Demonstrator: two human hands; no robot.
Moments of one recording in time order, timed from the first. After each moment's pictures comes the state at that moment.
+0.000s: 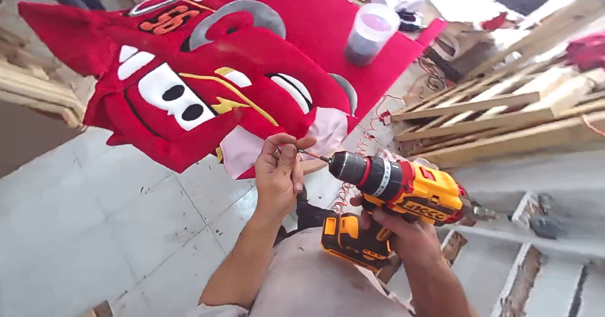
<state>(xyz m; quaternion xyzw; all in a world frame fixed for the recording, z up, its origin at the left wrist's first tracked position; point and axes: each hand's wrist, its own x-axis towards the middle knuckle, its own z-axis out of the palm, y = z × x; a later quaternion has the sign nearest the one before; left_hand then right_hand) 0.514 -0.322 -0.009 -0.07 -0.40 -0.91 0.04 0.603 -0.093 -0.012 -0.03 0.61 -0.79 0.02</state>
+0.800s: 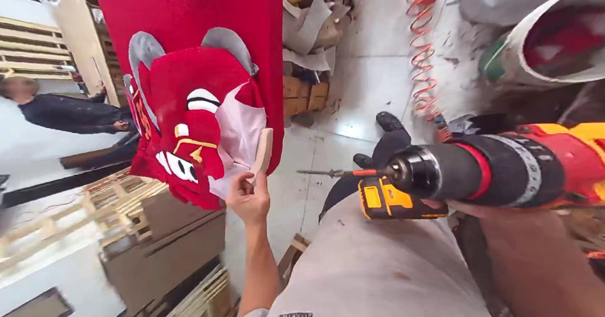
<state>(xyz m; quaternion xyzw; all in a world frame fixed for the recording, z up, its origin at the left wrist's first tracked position) 0.509 -0.221 -0.096 -0.18 -0.94 -0.26 0.09 0.694 0.118 -0.179 0.06 0.43 -0.90 0.00</state>
